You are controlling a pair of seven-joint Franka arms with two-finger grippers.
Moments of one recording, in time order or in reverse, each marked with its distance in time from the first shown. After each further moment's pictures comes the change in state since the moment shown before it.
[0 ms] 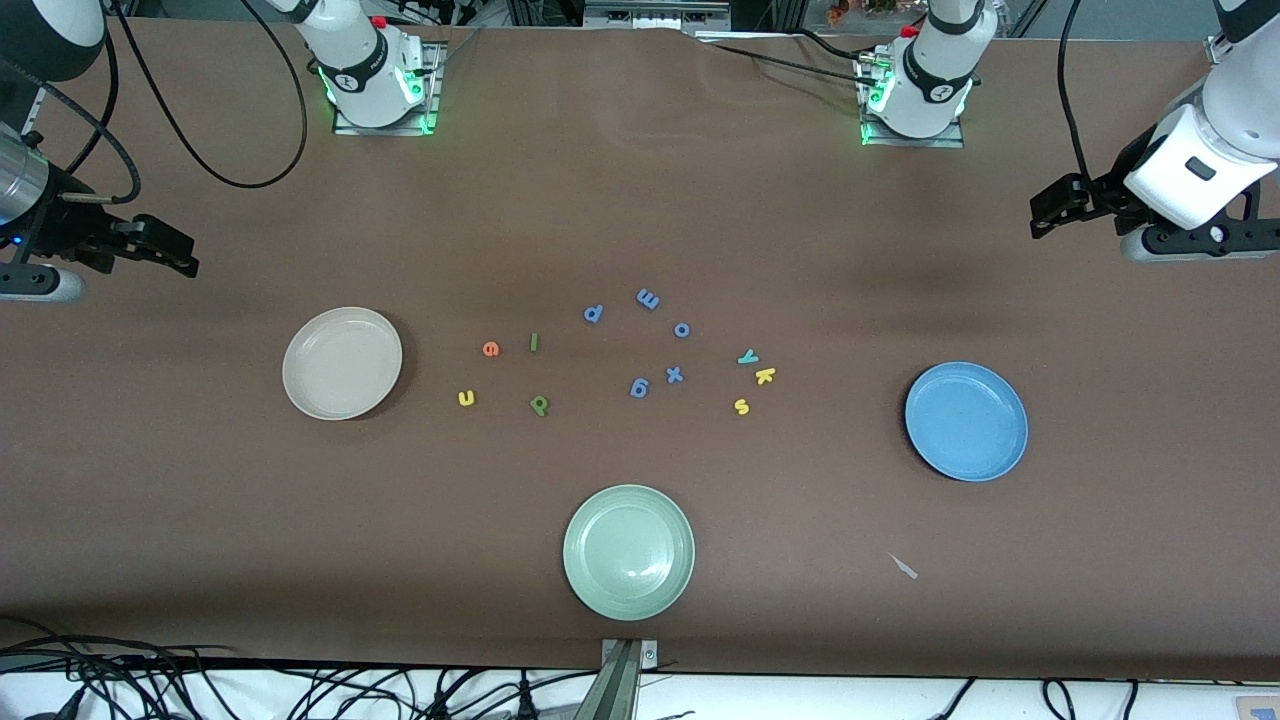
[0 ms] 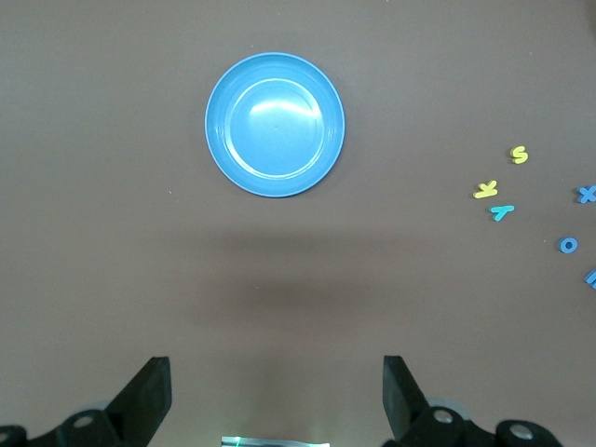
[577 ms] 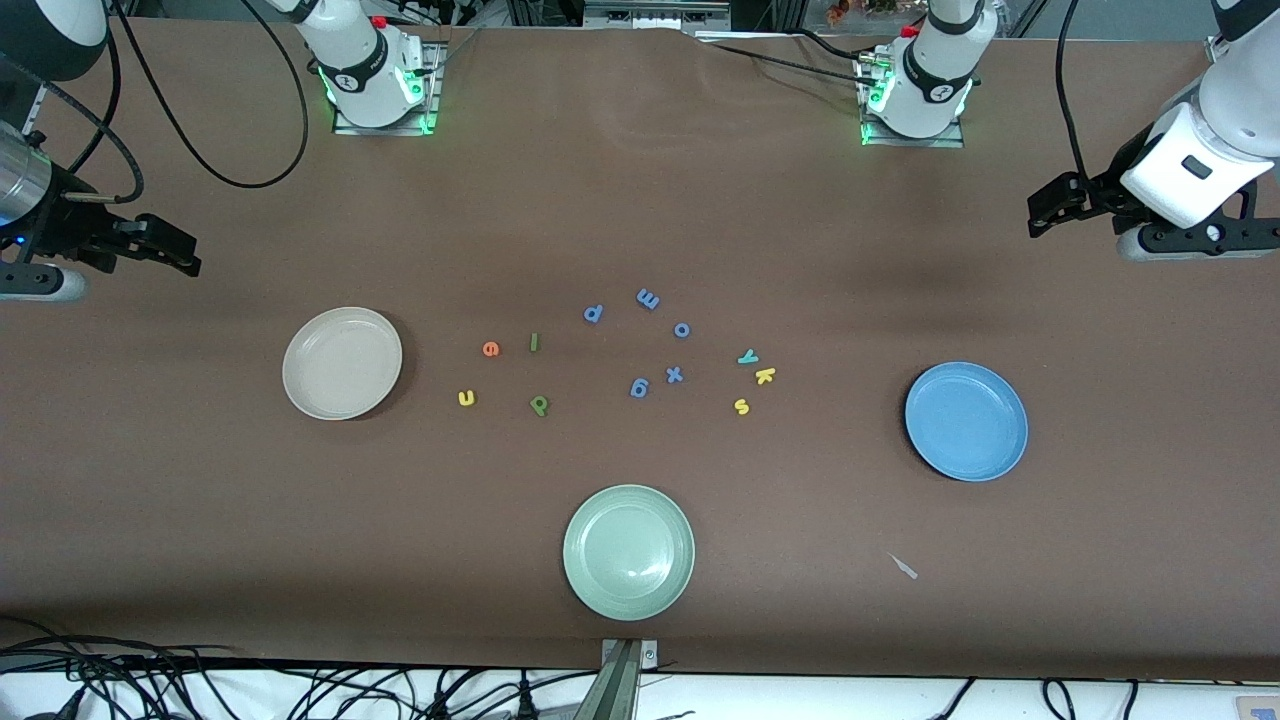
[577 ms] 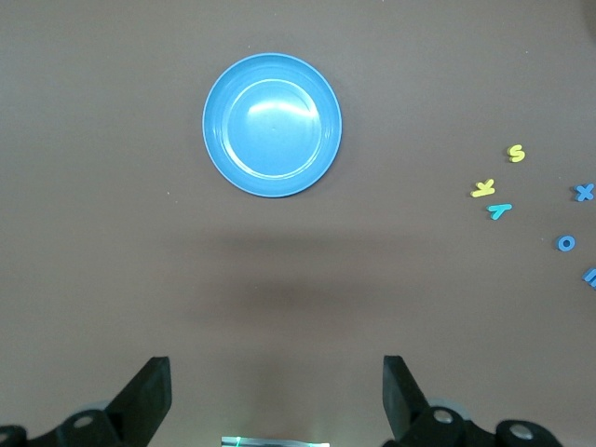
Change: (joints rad) left arm 0.000 0.000 -0.007 0.004 0.000 -0.002 0.000; right arm 0.001 0.000 0.003 0.000 0.000 -0.002 0.000
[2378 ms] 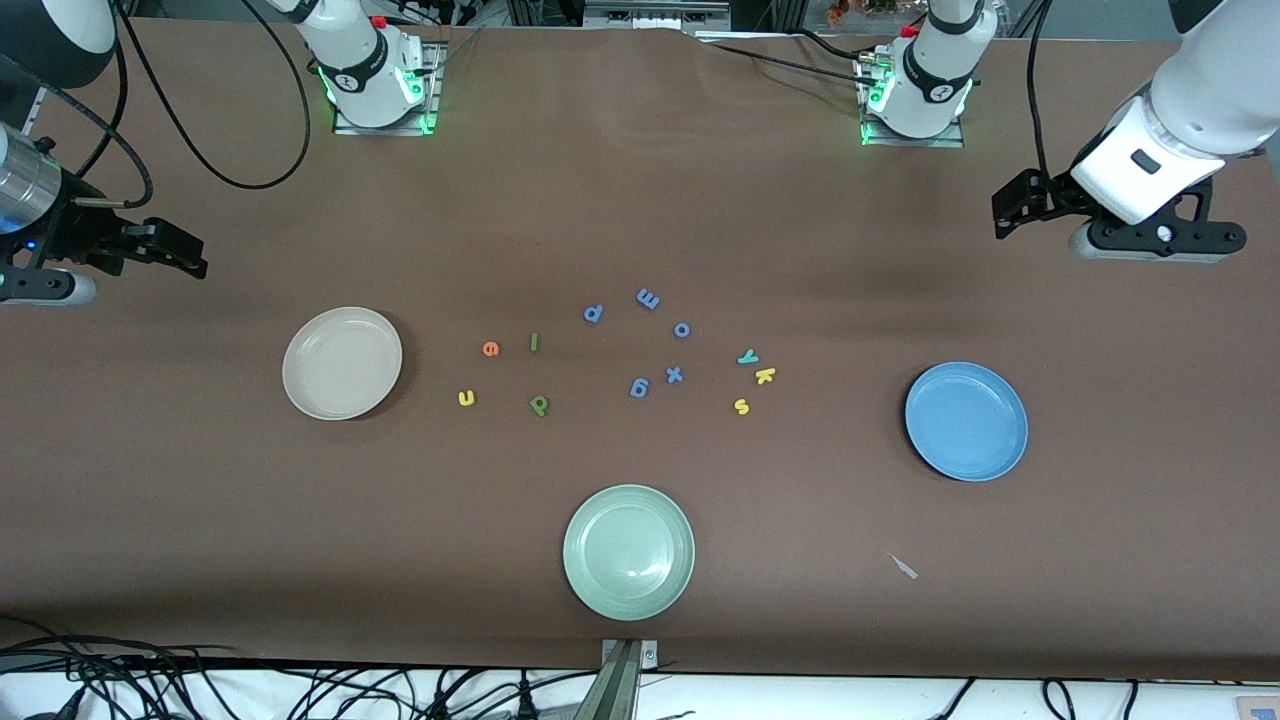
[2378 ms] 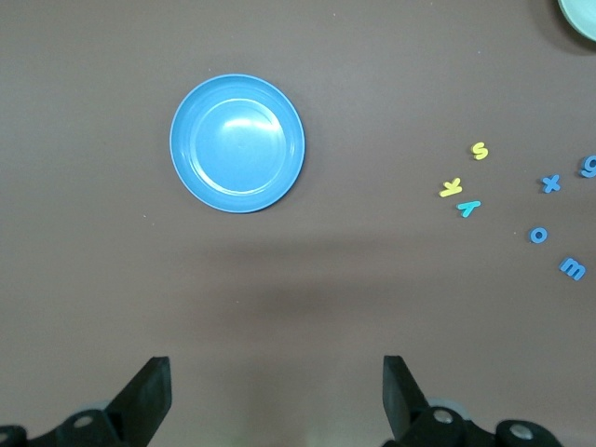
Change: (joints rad) left arm -0.009 0.045 -0.071 0.059 0.000 -0.002 0.001; right arm 0.003 0.010 0.004 0.000 0.000 -0.001 0.000
